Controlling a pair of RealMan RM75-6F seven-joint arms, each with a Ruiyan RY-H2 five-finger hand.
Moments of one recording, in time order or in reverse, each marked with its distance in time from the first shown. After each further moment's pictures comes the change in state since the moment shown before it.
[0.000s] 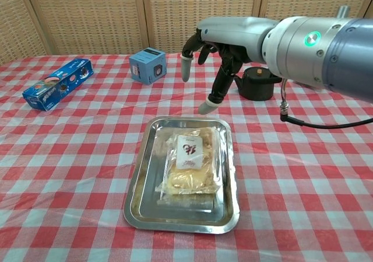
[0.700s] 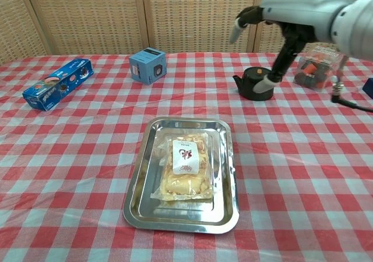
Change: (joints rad) left arm 0.001 -0.003 0.002 0.005 0.012 0.009 -0.009; right arm -0.108 0.164 -0.074 -0.045 -0.104 0.098 0.054
